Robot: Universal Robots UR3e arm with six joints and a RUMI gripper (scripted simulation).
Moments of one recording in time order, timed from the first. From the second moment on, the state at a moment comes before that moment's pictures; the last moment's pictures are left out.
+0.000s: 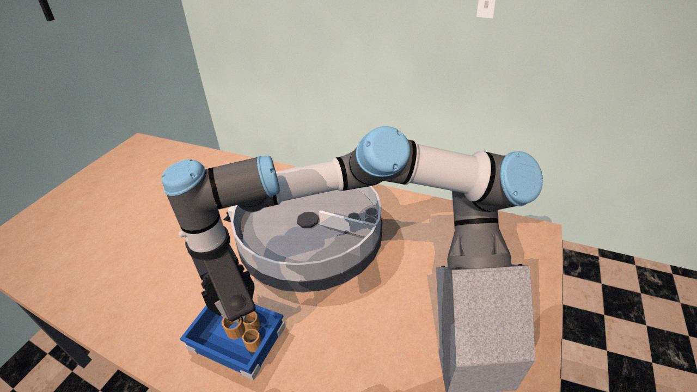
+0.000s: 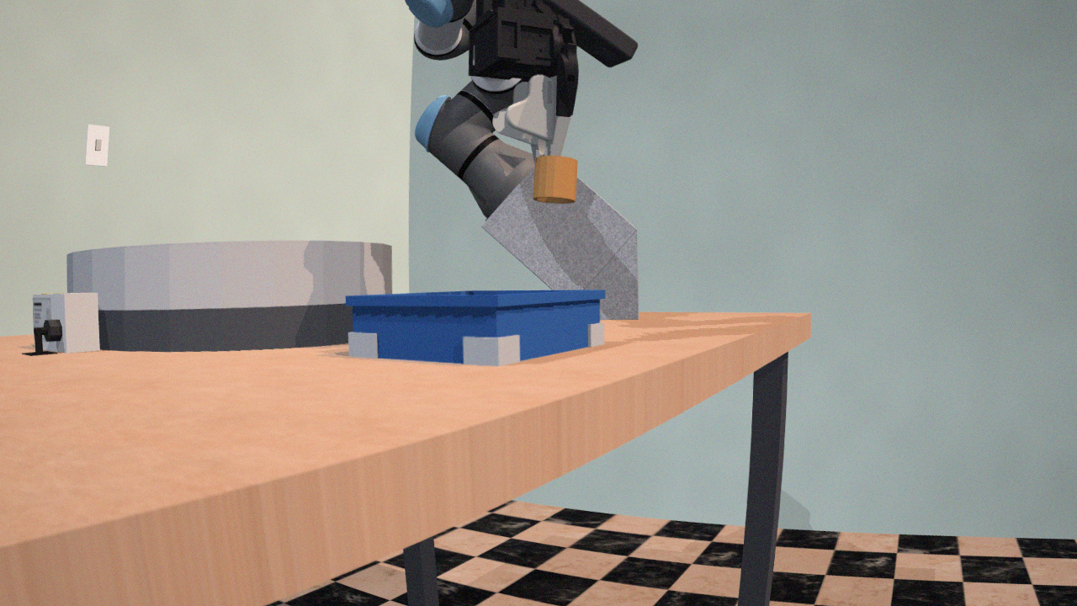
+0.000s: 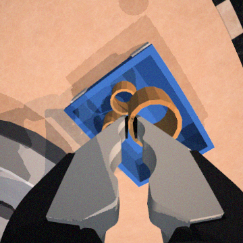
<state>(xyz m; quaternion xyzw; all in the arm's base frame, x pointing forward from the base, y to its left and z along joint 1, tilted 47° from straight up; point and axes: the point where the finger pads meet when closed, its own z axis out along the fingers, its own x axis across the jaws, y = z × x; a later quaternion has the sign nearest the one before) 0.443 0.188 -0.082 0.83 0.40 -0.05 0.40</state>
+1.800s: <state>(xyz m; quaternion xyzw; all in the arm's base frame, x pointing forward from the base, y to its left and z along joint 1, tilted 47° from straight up) 0.446 0.190 -0.083 0.83 0.40 -0.05 0.40</state>
